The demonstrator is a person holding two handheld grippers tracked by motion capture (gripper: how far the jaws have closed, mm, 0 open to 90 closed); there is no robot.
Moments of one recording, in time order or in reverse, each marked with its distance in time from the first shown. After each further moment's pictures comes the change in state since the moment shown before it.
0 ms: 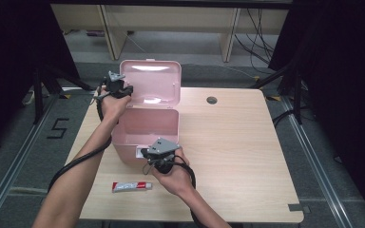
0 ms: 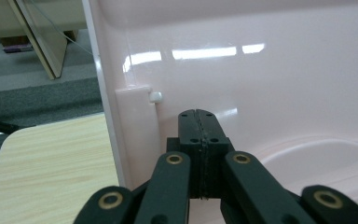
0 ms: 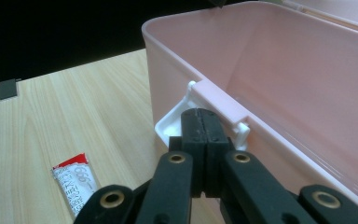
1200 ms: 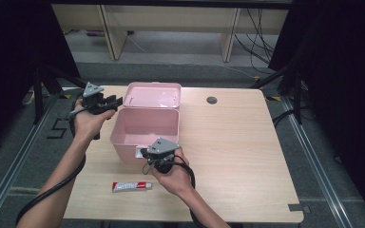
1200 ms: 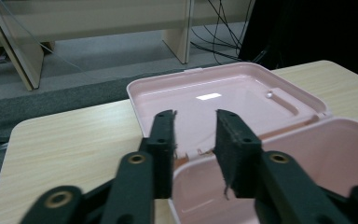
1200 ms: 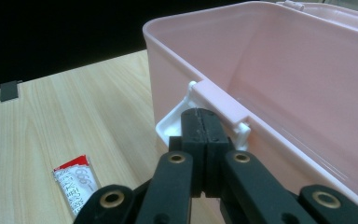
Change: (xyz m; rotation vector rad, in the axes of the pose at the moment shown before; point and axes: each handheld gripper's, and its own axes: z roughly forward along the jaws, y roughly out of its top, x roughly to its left) left arm 0.021 -0.028 -0.087 -0.074 -0.127 0.023; right arm 0.001 -0.001 0.002 -0.014 0.000 0.010
